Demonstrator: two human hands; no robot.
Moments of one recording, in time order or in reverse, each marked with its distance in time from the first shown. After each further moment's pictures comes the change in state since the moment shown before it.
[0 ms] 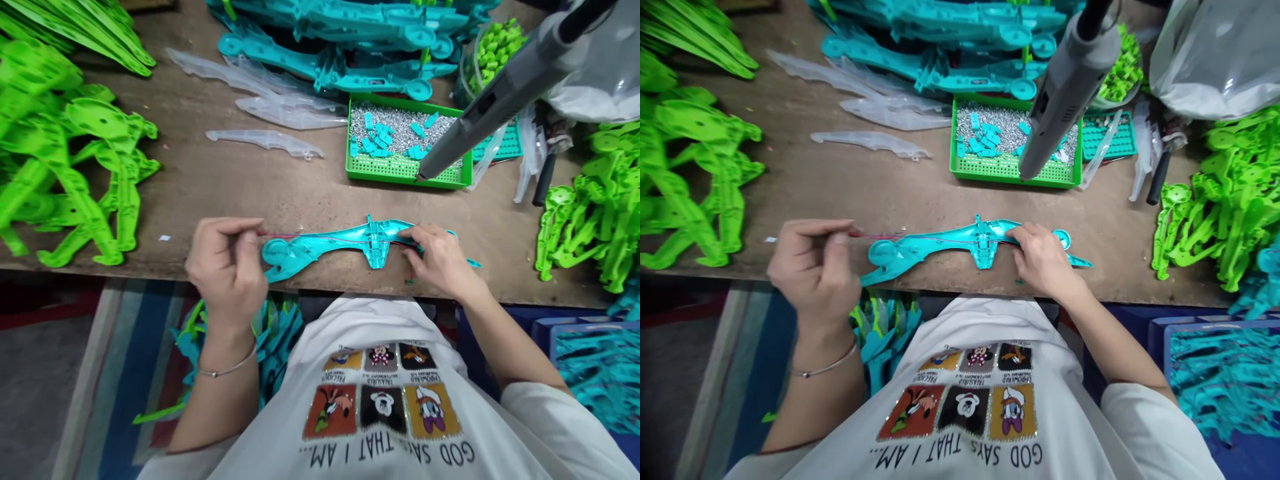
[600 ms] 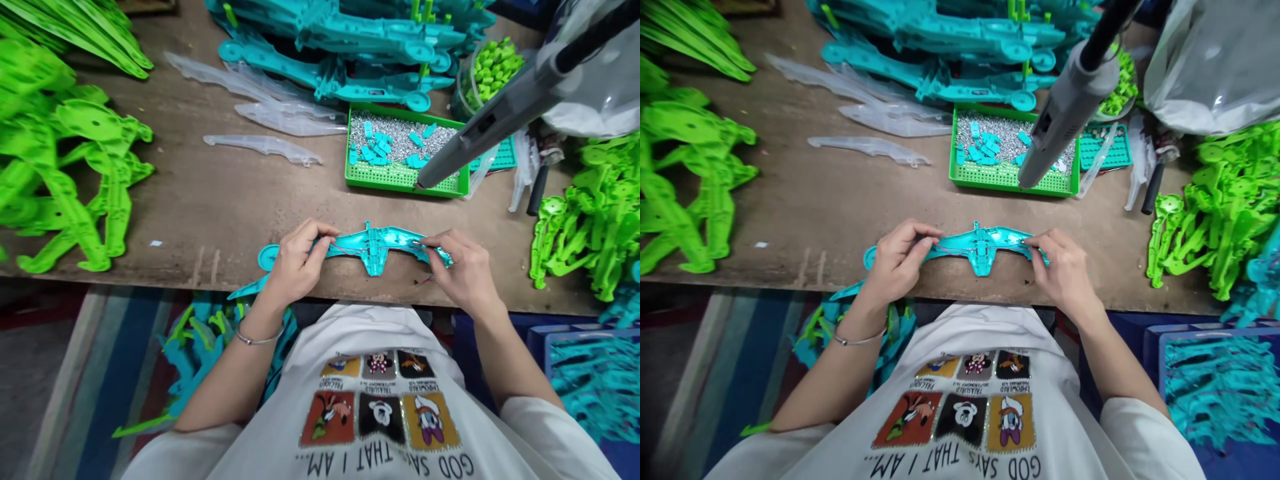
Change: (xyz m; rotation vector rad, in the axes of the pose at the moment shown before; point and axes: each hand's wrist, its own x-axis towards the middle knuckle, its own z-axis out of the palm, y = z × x) left_hand 0.004 -0.006 0.064 -0.284 -0.518 0.053; right_hand -0.022 0.007 -0.022 0.045 0.294 0.004
